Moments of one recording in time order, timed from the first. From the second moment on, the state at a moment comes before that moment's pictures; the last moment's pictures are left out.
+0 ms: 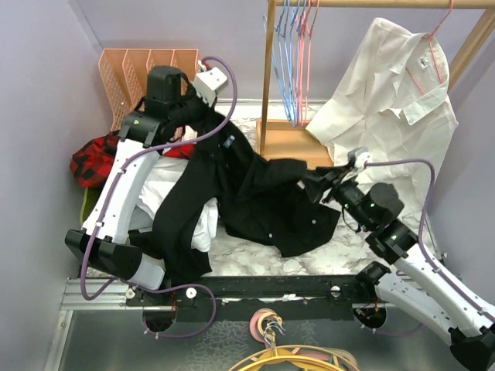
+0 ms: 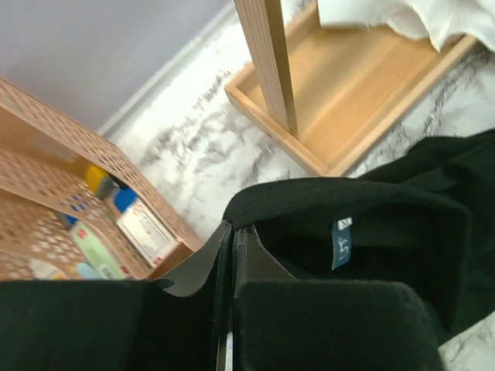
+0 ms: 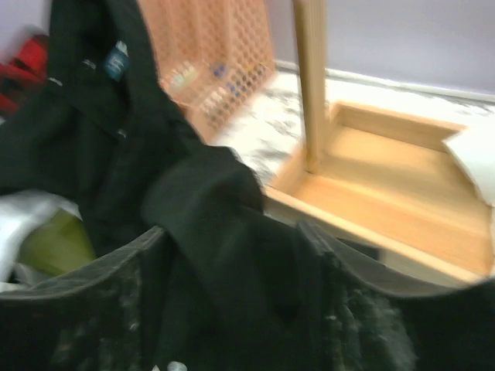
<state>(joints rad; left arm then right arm) -0.31 1.50 1.85 -0.81 0.36 0.37 0.61 0.68 0.68 0.06 -0.02 0.17</state>
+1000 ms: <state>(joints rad) -0.43 1.48 1.58 -0.59 0.43 0.24 0.61 1.40 0.76 0.63 -0.31 0.26</state>
